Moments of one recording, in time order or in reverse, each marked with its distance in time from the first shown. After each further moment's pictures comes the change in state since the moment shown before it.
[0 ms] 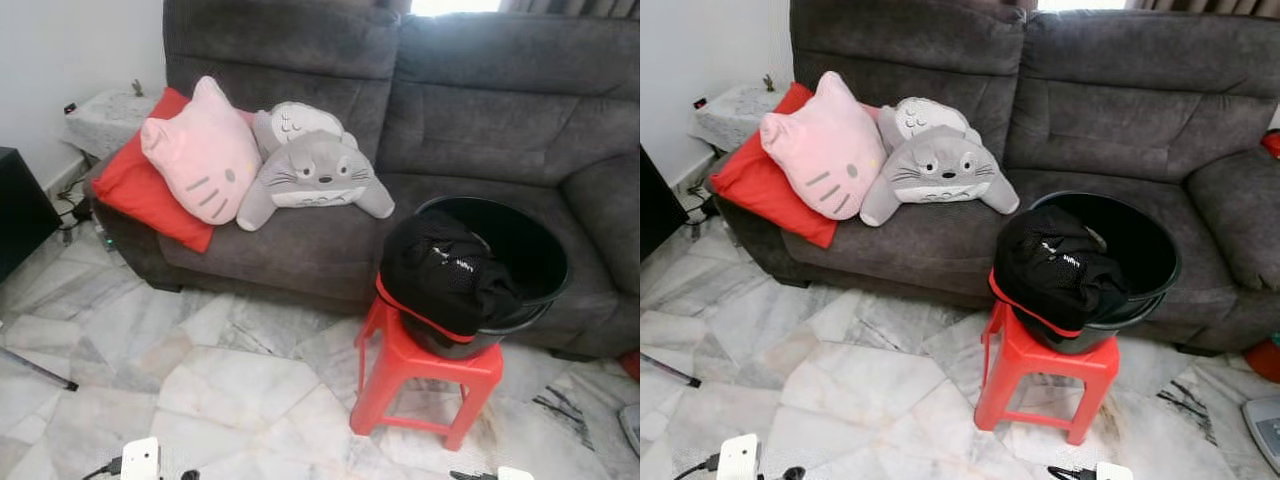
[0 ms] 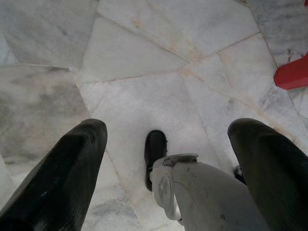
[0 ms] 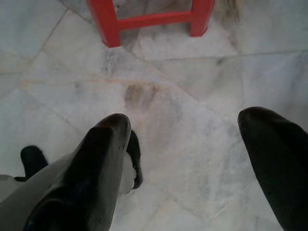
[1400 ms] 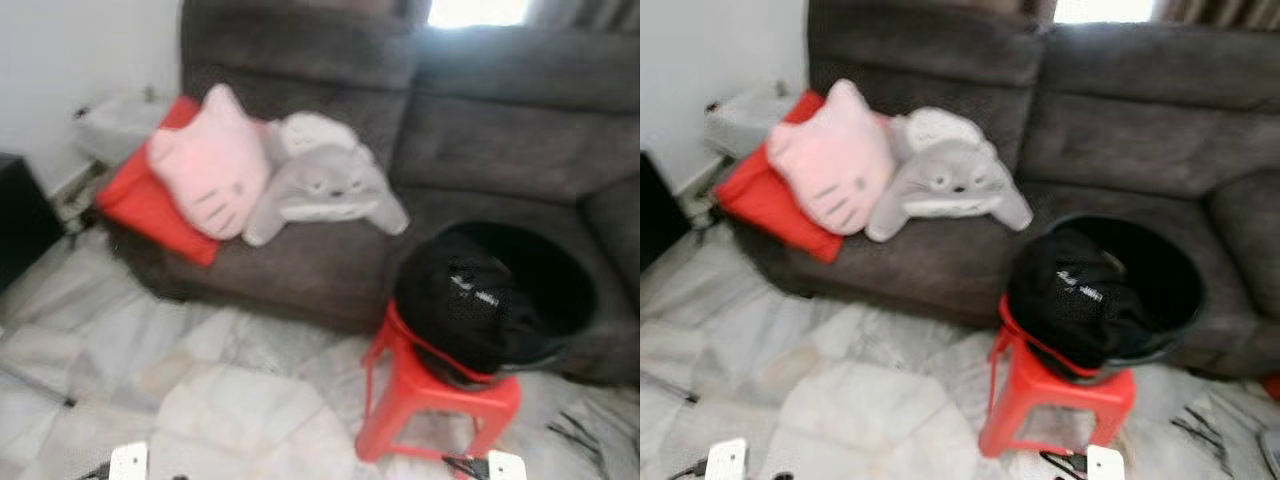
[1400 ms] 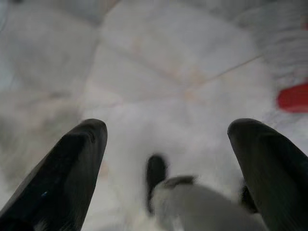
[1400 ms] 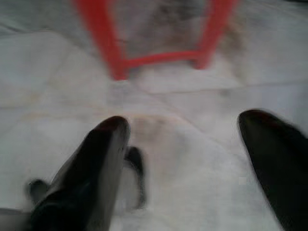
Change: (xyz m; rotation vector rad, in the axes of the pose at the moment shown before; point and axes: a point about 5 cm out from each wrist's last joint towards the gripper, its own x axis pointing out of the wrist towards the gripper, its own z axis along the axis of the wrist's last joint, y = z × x) left arm 0.003 -0.010 0.005 -0.001 -0.010 -0.034; right arm -0.002 -0.009 -0.002 0.000 -0.006 -0.028
